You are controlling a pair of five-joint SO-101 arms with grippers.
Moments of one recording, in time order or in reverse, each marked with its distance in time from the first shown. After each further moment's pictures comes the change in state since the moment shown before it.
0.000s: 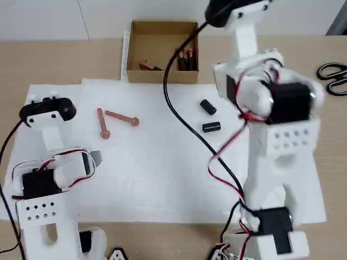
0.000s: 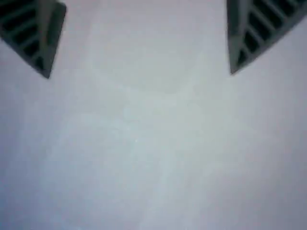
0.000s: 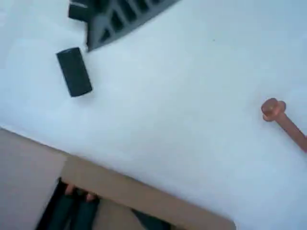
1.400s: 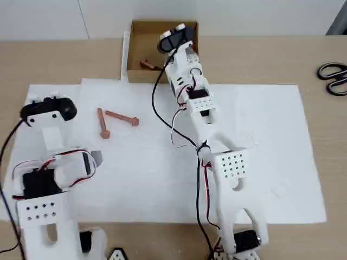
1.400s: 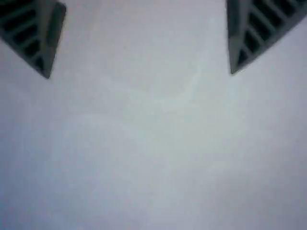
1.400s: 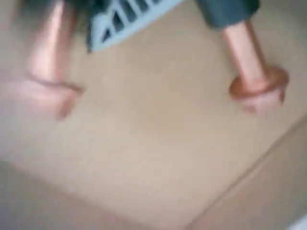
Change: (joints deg) left arm 0.4 0.0 0.0 0.0 0.1; right arm -7.1 68.0 0.2 -89.2 0.0
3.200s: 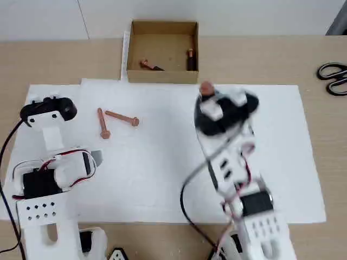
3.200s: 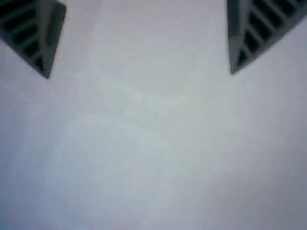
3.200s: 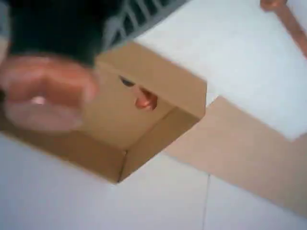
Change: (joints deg) left arm 0.0 0.0 0.0 0.0 0.2; right arm -1.0 -122.4 100.0 10.1 -0.2
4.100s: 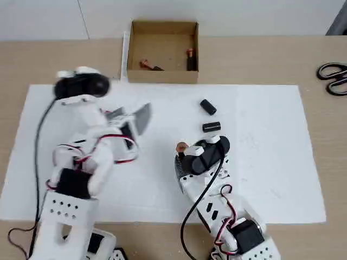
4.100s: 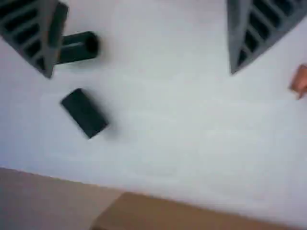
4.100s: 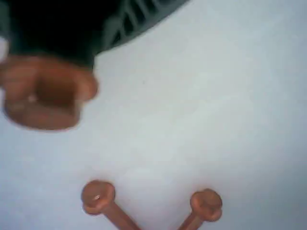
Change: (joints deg) left arm 22.0 0.0 2.9 -29.9 21.2; right arm -13.8 -40.9 30.6 28.5 -12.4
